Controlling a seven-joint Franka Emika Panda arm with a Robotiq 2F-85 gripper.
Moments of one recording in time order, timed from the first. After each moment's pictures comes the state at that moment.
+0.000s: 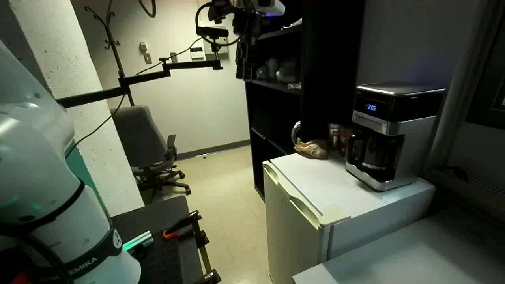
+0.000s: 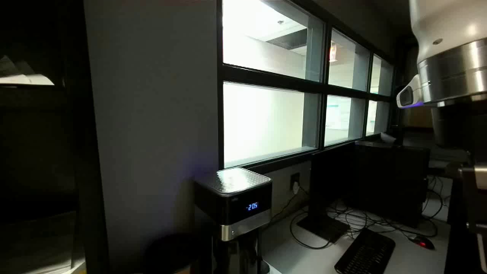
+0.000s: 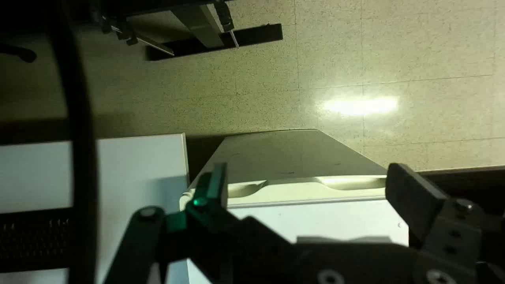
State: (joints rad) arm 0.09 -0.15 0.27 -2.00 0.09 1.67 0.49
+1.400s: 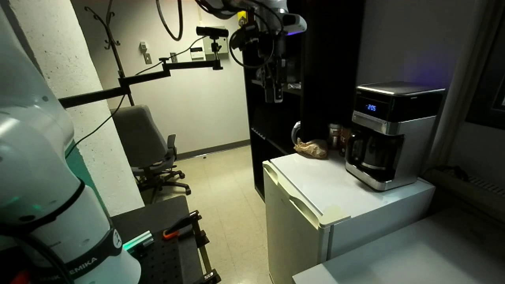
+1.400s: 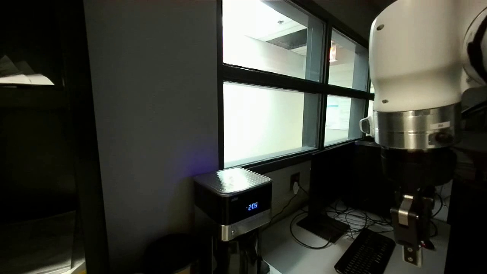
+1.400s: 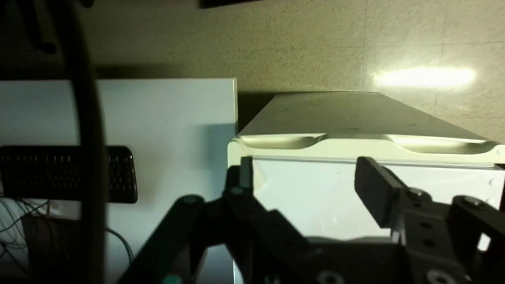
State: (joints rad) arm 0.10 -0.02 0.24 -2.00 -0.17 1.83 0.49
